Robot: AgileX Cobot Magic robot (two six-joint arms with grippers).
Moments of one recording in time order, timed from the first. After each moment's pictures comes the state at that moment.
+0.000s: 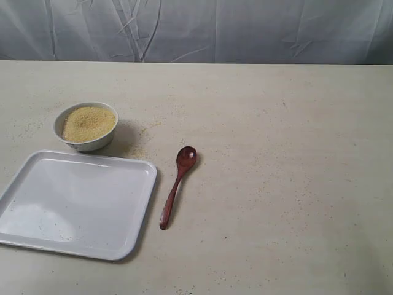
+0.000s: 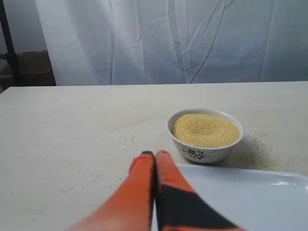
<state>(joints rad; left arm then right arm) -0.05 0.01 0.00 0.00 0.23 0.01 -0.03 0.00 0.00 0.02 0.37 0.00</state>
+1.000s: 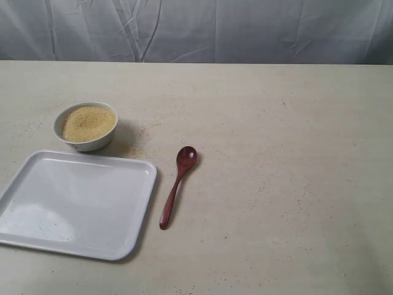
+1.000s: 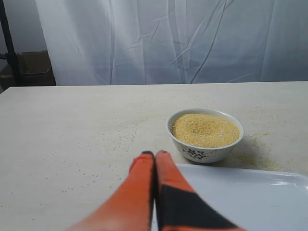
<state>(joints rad) -0.05 0.01 0.00 0.00 0.23 0.01 -0.03 0.00 0.00 0.02 0.37 0.00</state>
